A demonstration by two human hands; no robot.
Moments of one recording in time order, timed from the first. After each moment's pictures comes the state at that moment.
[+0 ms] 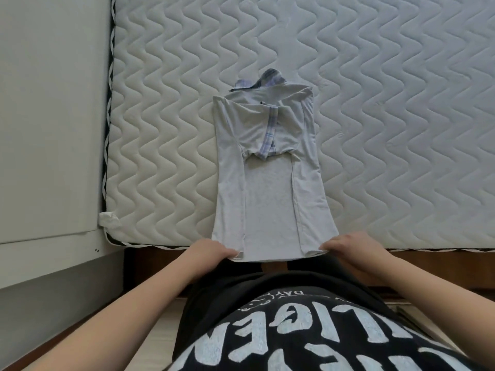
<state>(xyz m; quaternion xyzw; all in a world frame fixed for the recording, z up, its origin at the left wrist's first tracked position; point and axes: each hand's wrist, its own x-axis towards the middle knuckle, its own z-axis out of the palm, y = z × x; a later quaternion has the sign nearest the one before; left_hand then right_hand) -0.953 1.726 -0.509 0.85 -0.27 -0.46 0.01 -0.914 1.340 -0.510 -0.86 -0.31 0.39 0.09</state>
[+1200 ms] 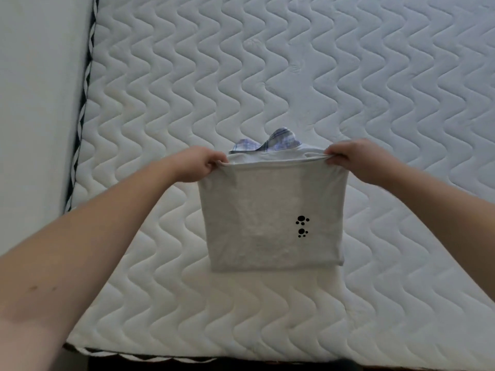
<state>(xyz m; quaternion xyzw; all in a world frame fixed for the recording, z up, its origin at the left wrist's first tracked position) -0.527 1.798 -0.589 0.92 -0.12 -0.33 0.19 -0.505 1.416 -0.568 -0.93 -0.21 0.22 0.19</state>
